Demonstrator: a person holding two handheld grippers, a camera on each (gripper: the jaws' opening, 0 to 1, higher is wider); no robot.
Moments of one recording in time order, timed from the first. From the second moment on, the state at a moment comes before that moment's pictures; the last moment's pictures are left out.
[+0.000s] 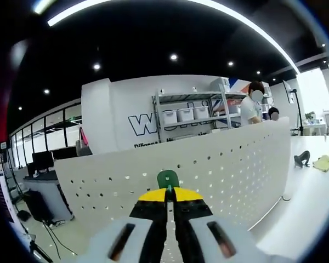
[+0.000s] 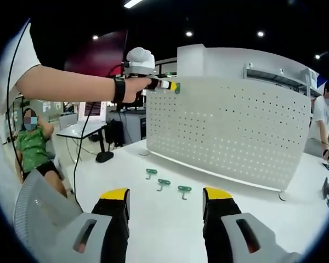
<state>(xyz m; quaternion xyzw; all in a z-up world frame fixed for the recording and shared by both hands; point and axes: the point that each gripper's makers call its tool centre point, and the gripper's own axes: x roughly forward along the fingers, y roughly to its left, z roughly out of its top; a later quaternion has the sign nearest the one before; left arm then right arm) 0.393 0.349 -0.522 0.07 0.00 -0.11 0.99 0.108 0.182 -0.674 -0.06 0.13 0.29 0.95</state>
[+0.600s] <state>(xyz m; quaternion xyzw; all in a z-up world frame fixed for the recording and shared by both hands) 0.406 0.349 -0.532 0.08 0.01 -0.10 0.99 0.110 0.178 -0.674 -0.06 0.13 0.28 0.95</state>
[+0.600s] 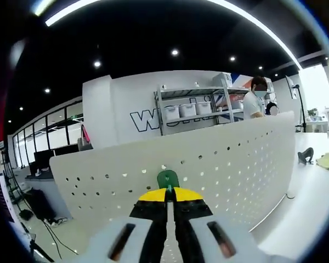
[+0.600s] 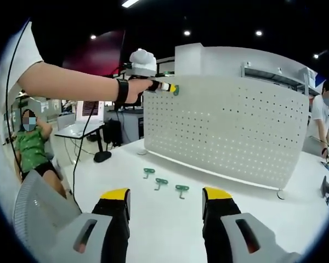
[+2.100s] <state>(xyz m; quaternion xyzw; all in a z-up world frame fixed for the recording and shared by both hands) 0.416 0.346 -0.527 0.08 0.04 -0.05 0.99 0.110 0.172 -0.676 -0.05 0.13 0.28 0.95</state>
